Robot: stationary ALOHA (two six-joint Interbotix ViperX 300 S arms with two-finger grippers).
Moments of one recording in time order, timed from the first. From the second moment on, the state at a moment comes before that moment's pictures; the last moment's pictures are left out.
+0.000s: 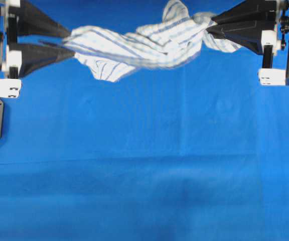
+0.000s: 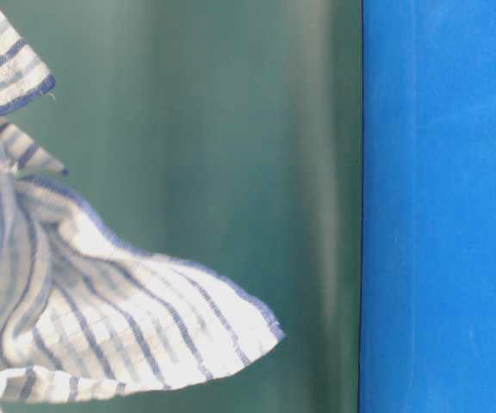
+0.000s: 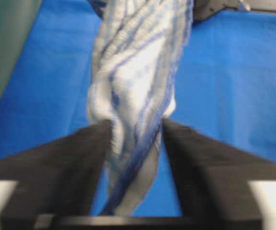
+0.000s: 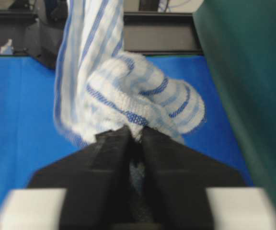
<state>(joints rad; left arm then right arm) 0.13 -0.71 0.55 -0.02 0.40 0.03 -0.14 -0.58 0.45 -0.08 0.39 -0.02</state>
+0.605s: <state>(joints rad) 0.12 -0.69 0.61 -0.02 0.38 0.06 -0.14 -0.57 0.52 -0.10 0.44 0.02</state>
